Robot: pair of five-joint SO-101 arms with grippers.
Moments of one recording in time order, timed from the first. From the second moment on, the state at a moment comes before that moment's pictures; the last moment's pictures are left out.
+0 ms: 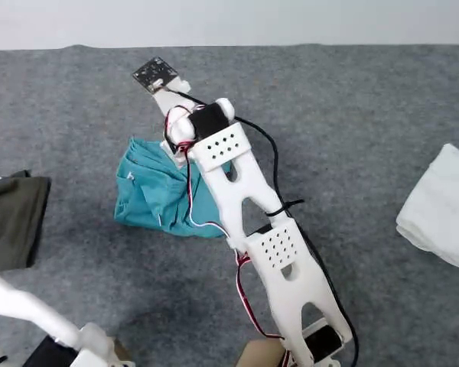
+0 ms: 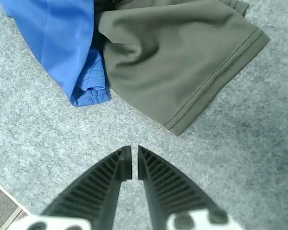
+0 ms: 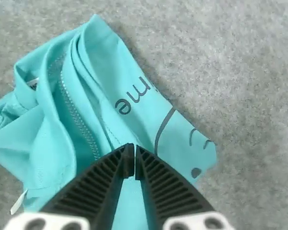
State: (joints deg) left arm -60.0 -20.7 13.6 88.0 -8.0; right arm -35.0 62.2 -84.1 96.2 10.3
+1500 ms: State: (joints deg) left arm -60.0 -20.7 16.9 86.5 -8.0; right arm -44.7 63.8 -83.3 96.2 10.4
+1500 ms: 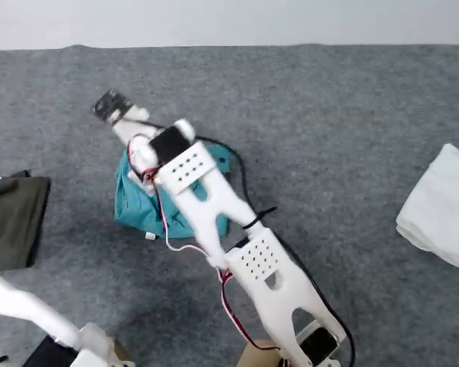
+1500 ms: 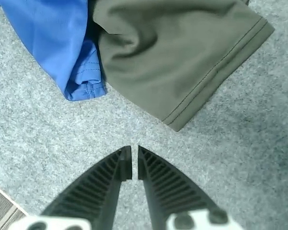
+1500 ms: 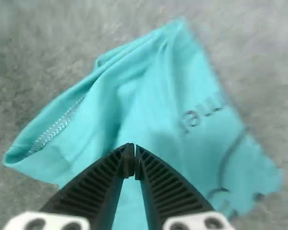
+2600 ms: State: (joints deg) left arm -60.0 -20.7 16.9 85.2 -8.0; right arm -46.5 60.5 -78.9 93.9 10.5
